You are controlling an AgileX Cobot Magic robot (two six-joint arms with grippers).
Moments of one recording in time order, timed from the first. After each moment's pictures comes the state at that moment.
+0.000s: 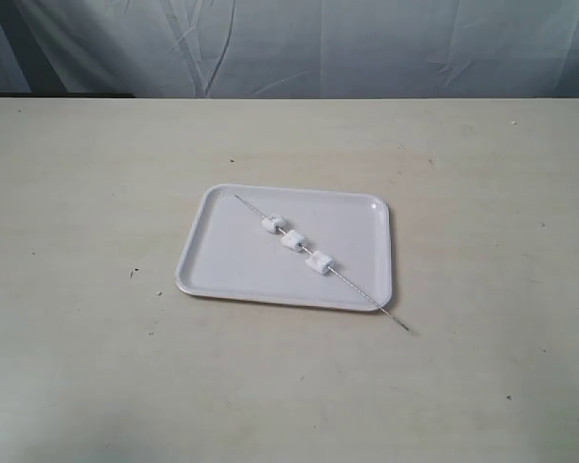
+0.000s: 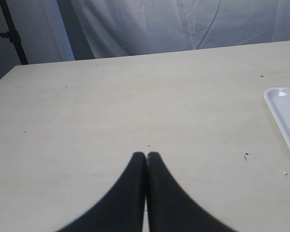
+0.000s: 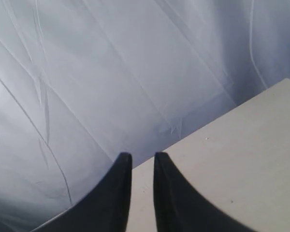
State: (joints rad) left arm 0.00 0.05 0.00 0.08 0.29 0.01; right arm -0.11 0.00 -0.01 0.61 0.06 -0.03
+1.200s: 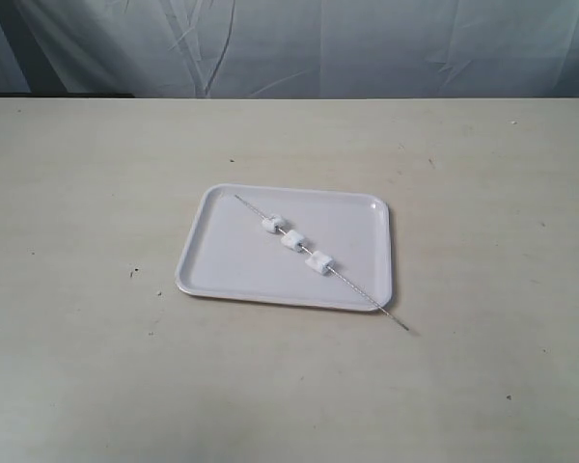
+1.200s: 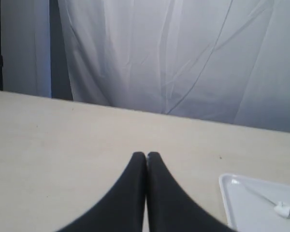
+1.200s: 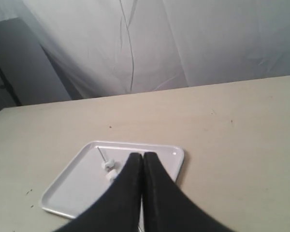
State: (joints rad) left arm 0.00 0.23 -0.18 -0.16 0.16 -0.01; right arm 0.00 0.34 -0.21 1.23 0.43 -0.93
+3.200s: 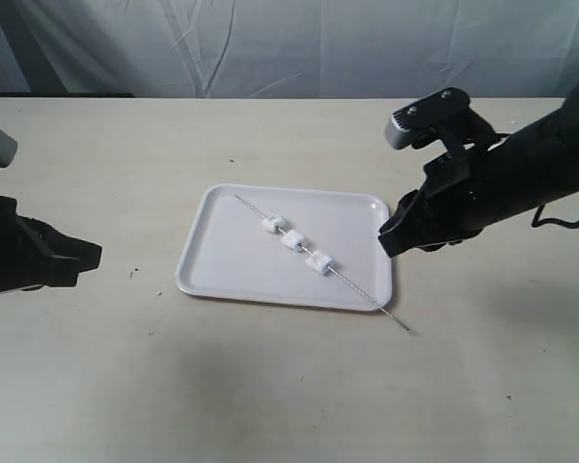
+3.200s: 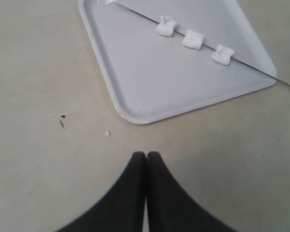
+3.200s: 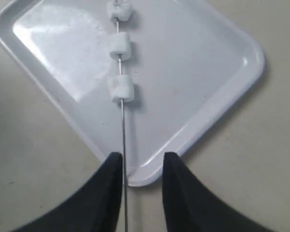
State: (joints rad) left arm -0.02 1.21 -0.51 -1.11 0.63 1.18; right arm 0.34 1.57 -0.85 0.72 0.52 -0.92
